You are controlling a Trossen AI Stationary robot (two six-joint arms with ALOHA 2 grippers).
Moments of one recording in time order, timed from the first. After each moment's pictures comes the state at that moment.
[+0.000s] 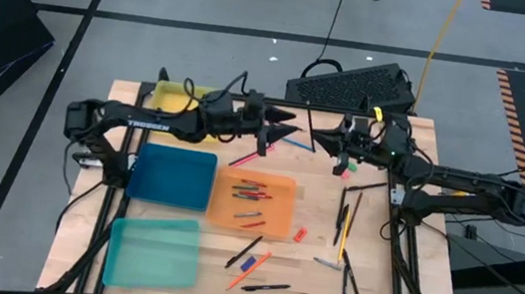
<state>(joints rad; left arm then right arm) 0.25 1.63 1.14 0.59 0.15 -0.33 -0.34 0.99 0.51 0.61 -0.19 0.35</state>
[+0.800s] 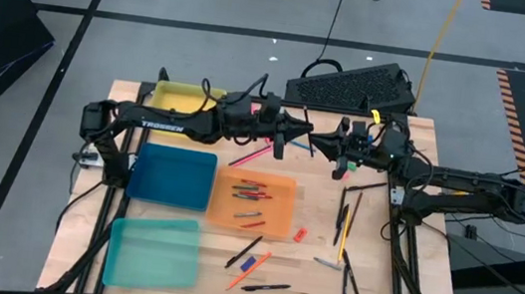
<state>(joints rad) 0.21 1.73 1.32 0.47 0.12 -0.38 -0.30 0.99 0.52 0.60 -0.18 0.36</state>
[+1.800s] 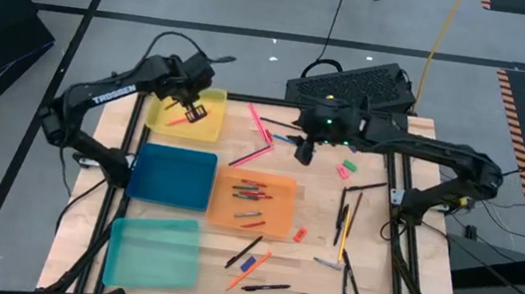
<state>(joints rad) 0.68 1.43 1.32 -1.11 -0.37 0.18 -0.34 1.42 1.13 -0.34 0.02 -0.10</state>
